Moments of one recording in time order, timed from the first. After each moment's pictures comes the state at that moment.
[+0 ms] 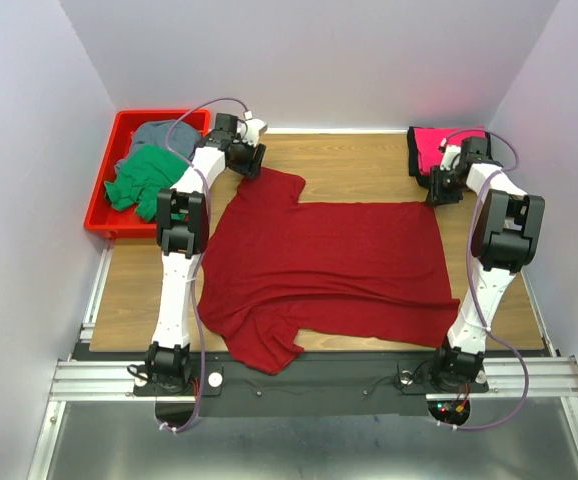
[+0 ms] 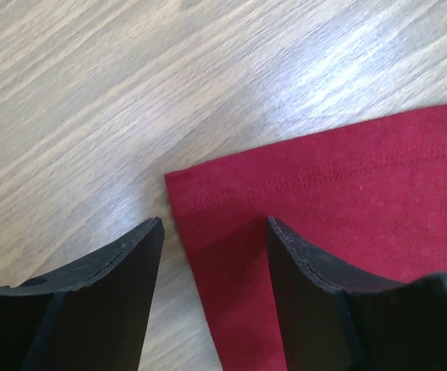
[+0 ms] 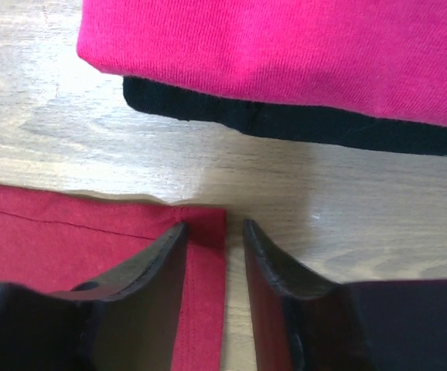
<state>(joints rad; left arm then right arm) -0.18 2.56 2.29 -0.57 0.32 0.26 -0.21 2.17 1.66 -0.56 -0.29 -0.17</state>
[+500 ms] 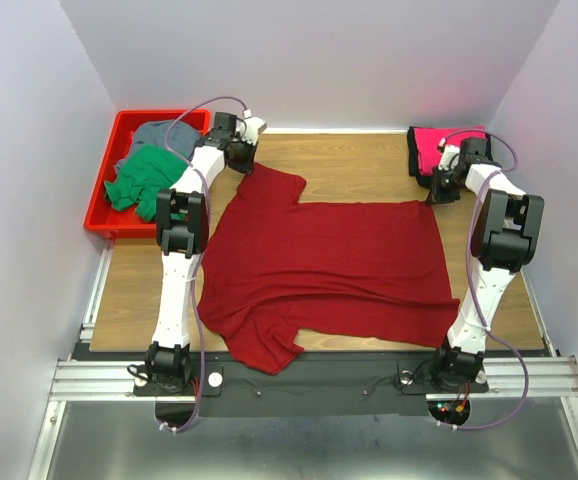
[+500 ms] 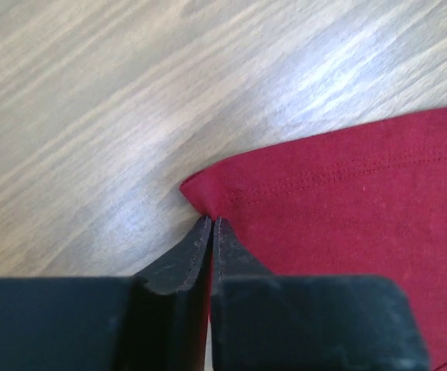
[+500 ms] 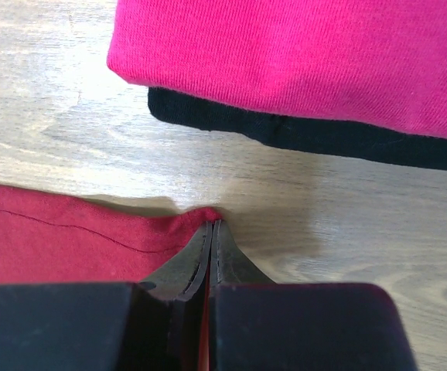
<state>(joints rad) -0.18 2.57 2.30 -0.56 0.33 0.26 -0.21 2.17 1.65 -0.54 -0.33 -0.16</state>
